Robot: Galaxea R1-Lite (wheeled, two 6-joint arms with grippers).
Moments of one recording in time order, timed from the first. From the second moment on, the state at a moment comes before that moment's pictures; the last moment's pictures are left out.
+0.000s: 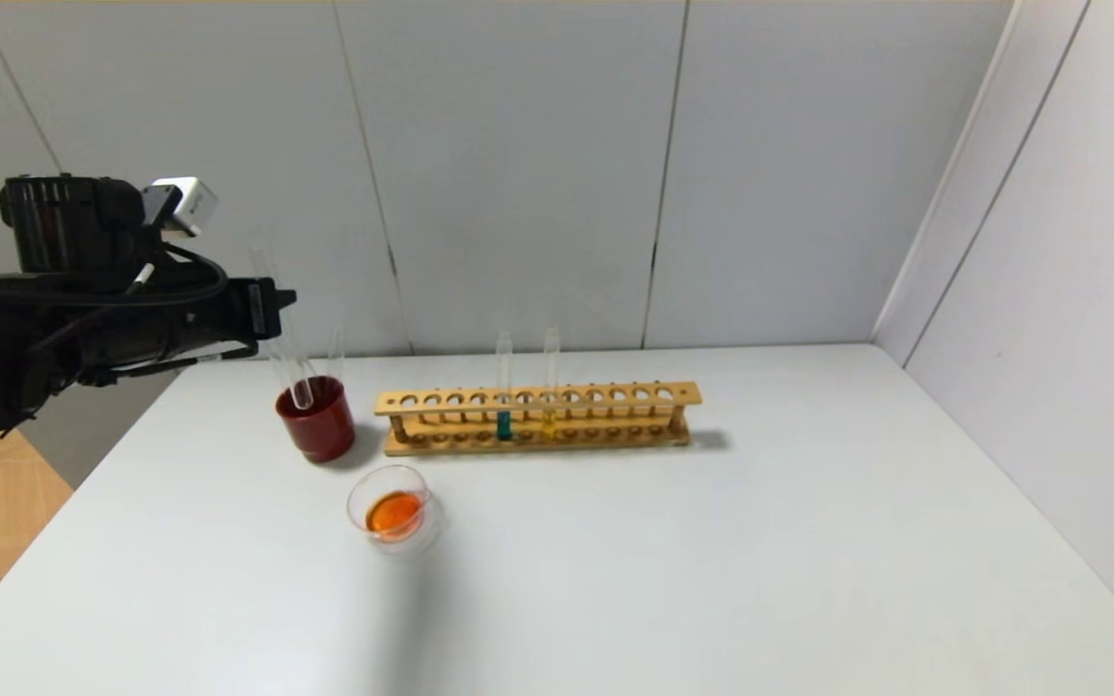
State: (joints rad) left arm -0.01 1.74 -1.05 -0.44 -0.16 -0.05; right arm 0.00 0.00 0.00 -0.01 -0.01 0.01
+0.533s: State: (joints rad) left arm 0.03 1.89 -1.15 -0.44 -0.18 -0.05; right arm 0.00 0.00 0.00 -0.01 -0.01 0.01
